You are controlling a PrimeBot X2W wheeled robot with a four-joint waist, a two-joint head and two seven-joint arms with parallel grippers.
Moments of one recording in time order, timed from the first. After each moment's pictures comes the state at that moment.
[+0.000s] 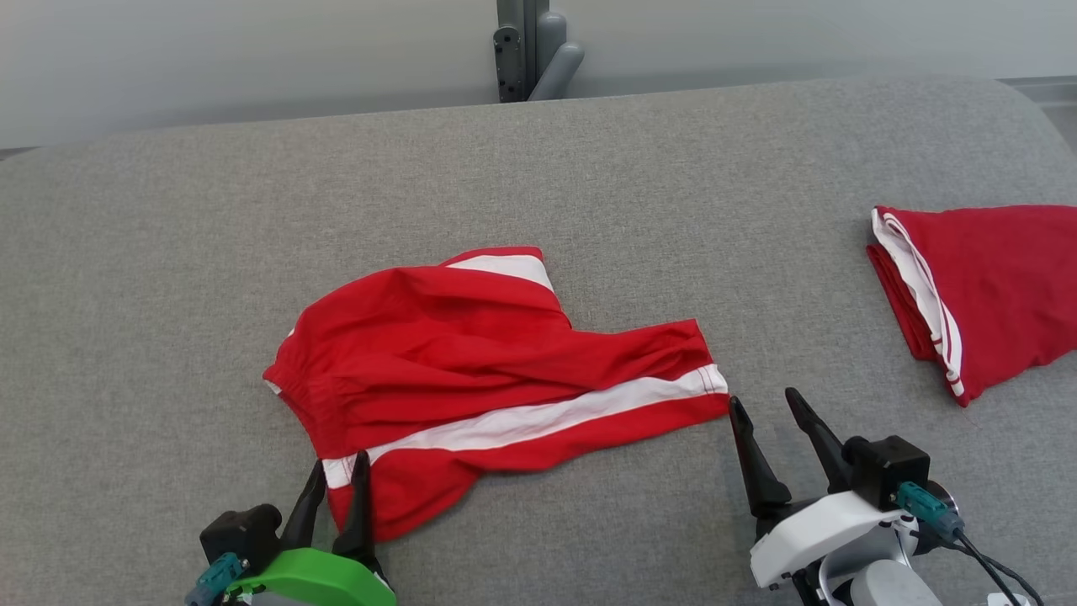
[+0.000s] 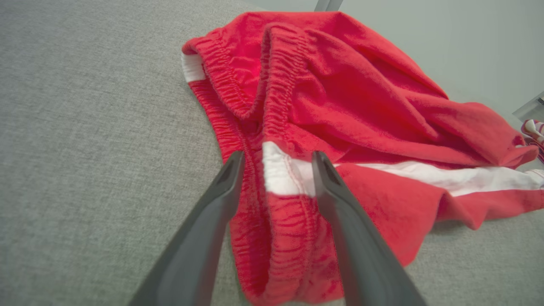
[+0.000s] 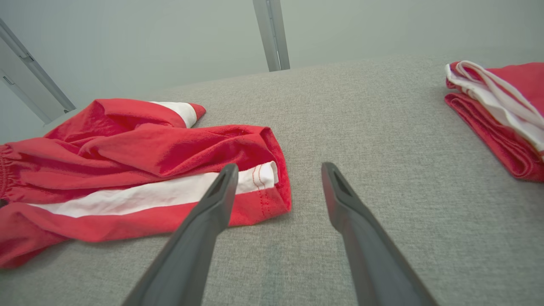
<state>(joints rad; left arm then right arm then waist) -0.08 0.05 -0.16 0.48 -0.46 -0.10 -0.26 -0.09 -0.05 0.15 0.33 0.23 0.13 -0.26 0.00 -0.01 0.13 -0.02</state>
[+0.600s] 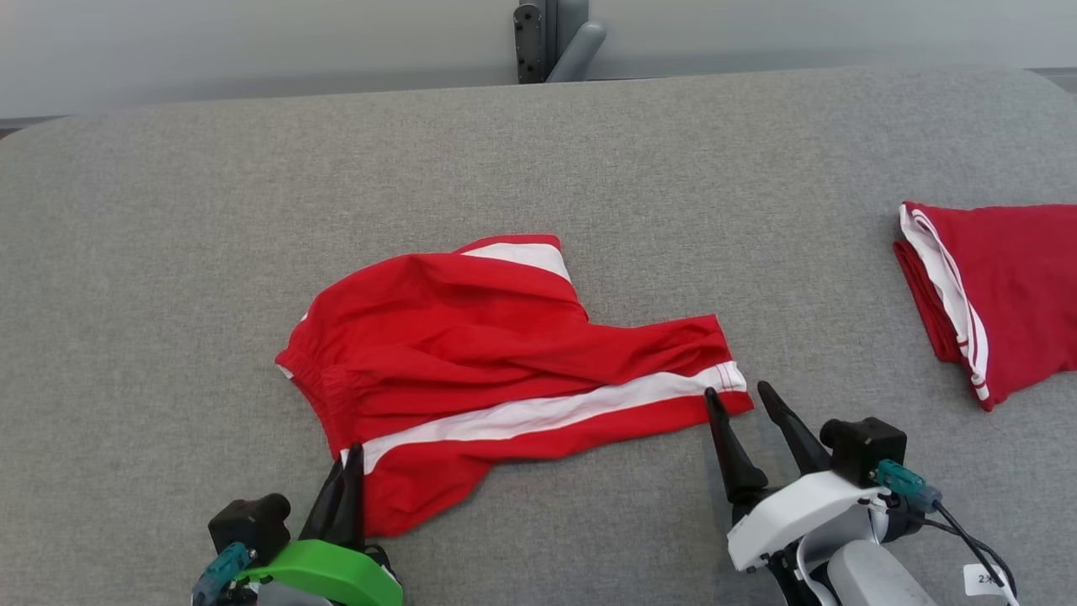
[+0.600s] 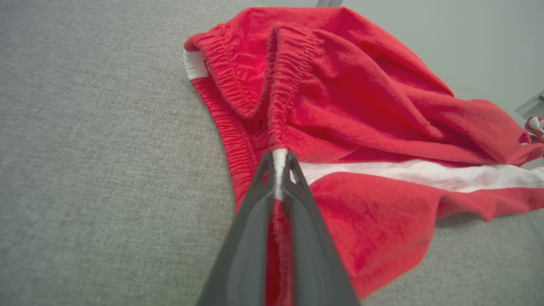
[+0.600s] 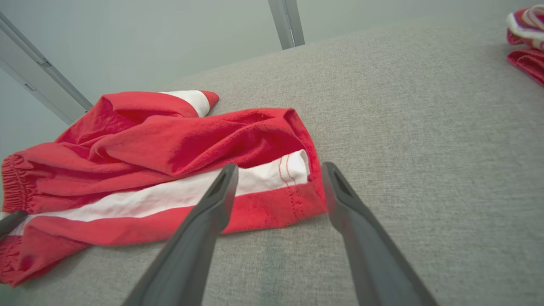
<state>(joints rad) -0.10 0.05 -0.18 0.48 -0.44 -0.11 -0.26 -0.17 -0.05 0.22 0.42 0.36 0.13 -0.26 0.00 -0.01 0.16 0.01</state>
